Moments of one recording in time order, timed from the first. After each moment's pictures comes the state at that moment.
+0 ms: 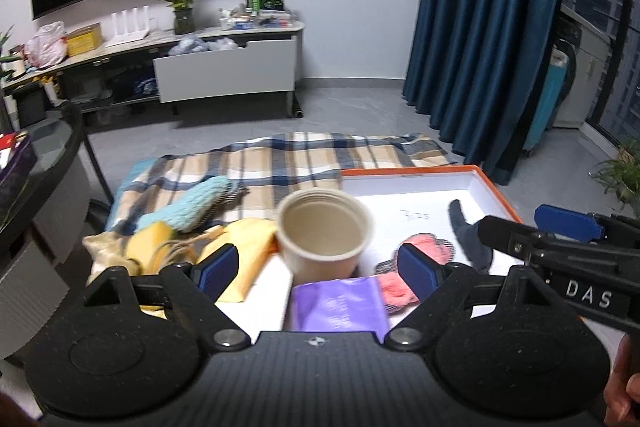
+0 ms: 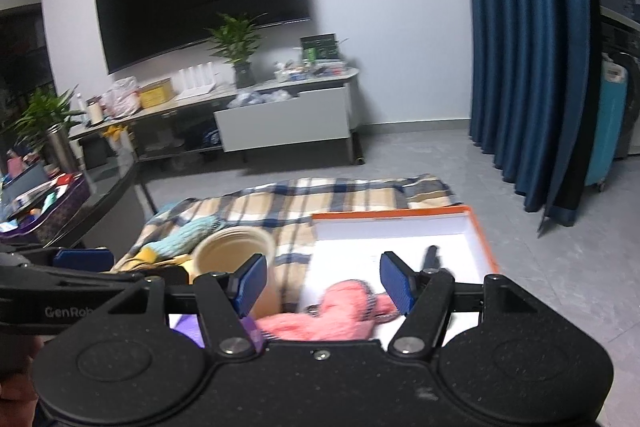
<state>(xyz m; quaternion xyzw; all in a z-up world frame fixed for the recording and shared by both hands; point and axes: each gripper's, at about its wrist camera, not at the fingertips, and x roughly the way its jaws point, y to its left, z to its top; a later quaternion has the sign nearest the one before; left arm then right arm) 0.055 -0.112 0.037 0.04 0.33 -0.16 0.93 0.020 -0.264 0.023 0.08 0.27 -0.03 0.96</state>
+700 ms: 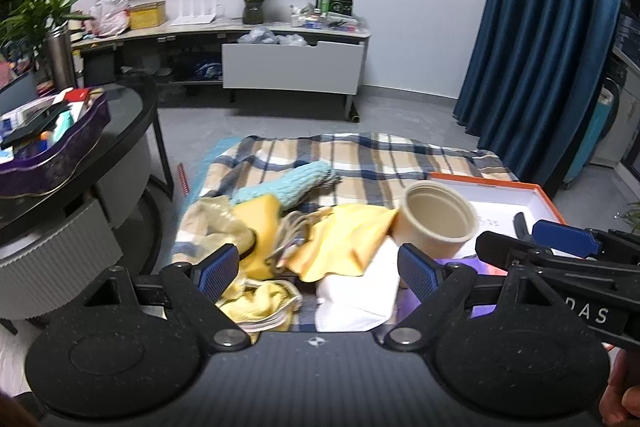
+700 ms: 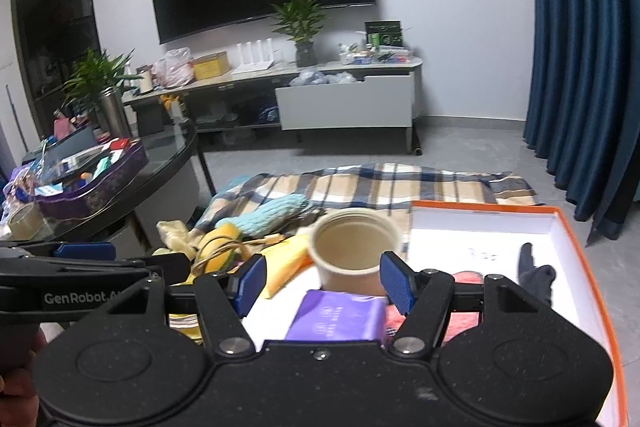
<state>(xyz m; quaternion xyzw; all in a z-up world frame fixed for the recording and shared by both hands) 0.047 -0.018 0.037 0.00 0.33 -0.10 0.94 0.039 -0.174 0.016 0.05 0.29 0.04 0.95</state>
